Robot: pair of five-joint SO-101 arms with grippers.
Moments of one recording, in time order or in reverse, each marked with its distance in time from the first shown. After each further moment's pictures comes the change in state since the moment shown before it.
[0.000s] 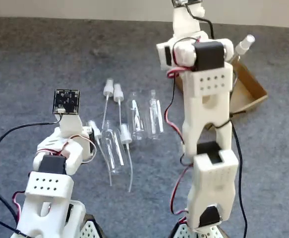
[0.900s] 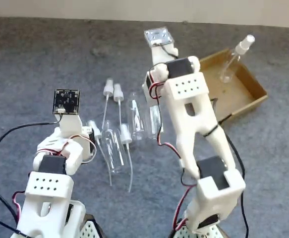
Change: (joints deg) left arm 0.0 0.0 0.0 0.0 0.0; right arm -4.7 -10.0 50.8 -12.7 -6.6
